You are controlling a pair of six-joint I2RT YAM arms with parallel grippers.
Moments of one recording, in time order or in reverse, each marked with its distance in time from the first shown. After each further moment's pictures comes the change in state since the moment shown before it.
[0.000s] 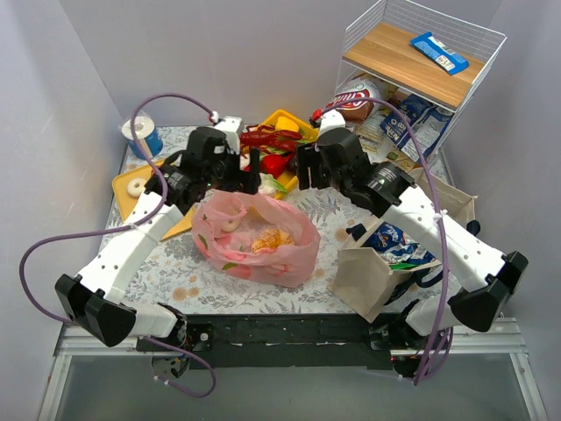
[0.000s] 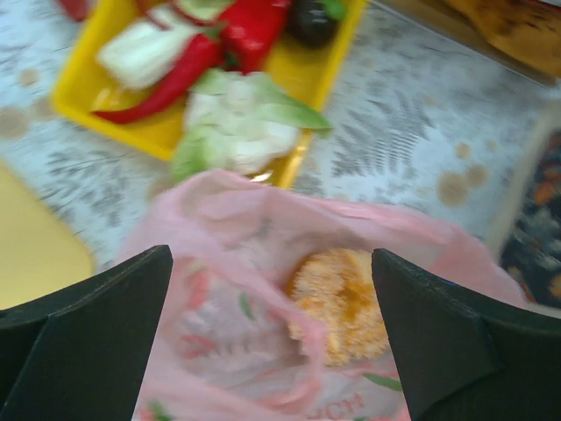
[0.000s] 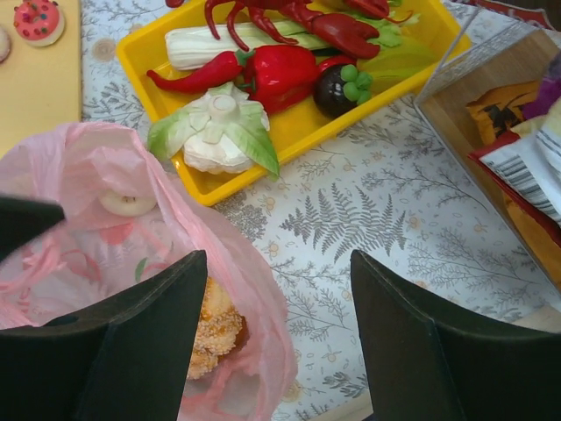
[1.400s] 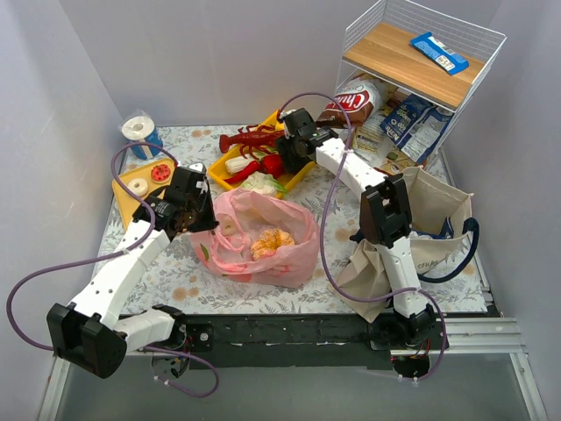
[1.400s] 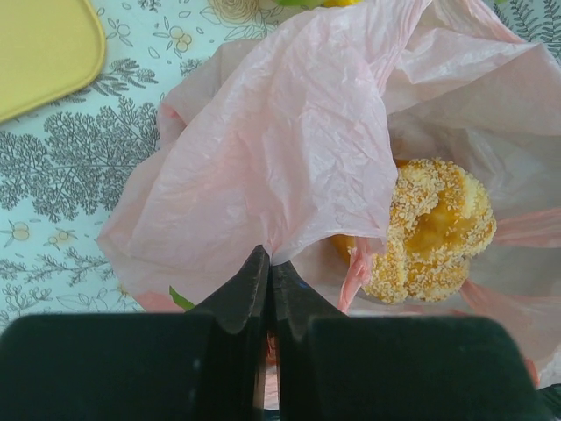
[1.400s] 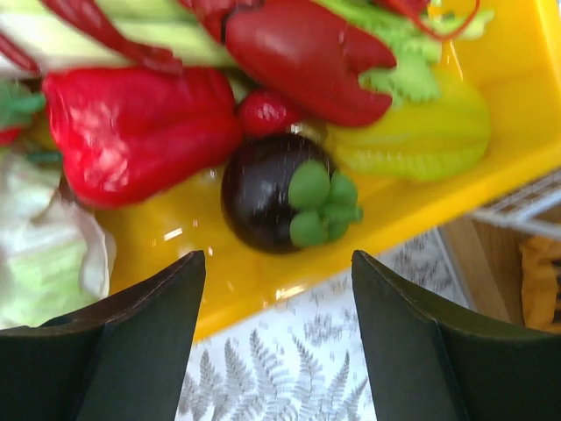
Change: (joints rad) left arm 0.177 -0.195 -0.376 -0.106 -0.025 -0.234; right arm -0.253 0.901 0.575 -0.010 -0.192 -0.279
